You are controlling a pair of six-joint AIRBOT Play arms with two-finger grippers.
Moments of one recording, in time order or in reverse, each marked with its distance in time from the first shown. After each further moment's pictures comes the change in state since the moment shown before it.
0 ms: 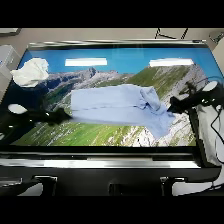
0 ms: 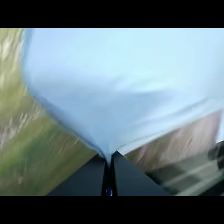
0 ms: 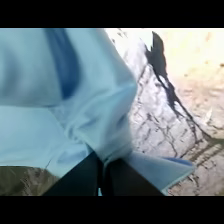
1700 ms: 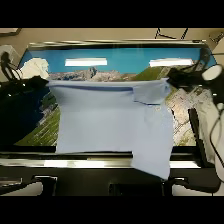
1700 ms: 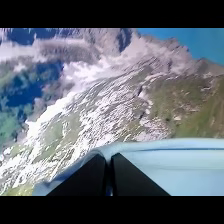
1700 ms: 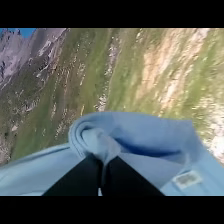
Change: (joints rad) left arm 0.109 -0.171 0.334 0.059 0.283 0.175; right arm 0.192 0.098 0.016 0.024 -0.491 0.266
